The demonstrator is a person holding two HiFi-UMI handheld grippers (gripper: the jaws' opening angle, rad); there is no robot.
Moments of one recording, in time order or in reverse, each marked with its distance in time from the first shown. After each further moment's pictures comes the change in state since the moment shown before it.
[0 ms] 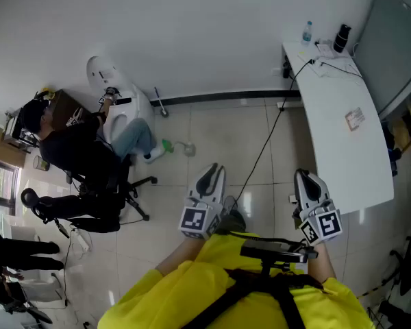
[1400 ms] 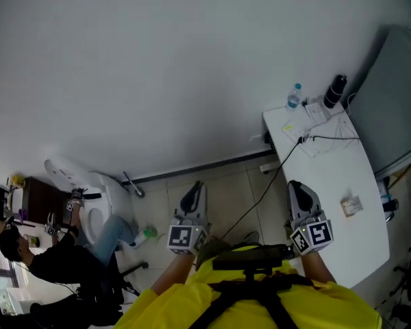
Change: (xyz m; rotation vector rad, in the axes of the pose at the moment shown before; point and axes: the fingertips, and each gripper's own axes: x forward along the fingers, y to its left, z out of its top) left arm 0.505 0.179 0.089 0.059 -0.049 -0.096; right arm 0.382 -0.330 0.062 0.042 -0.044 -0.245
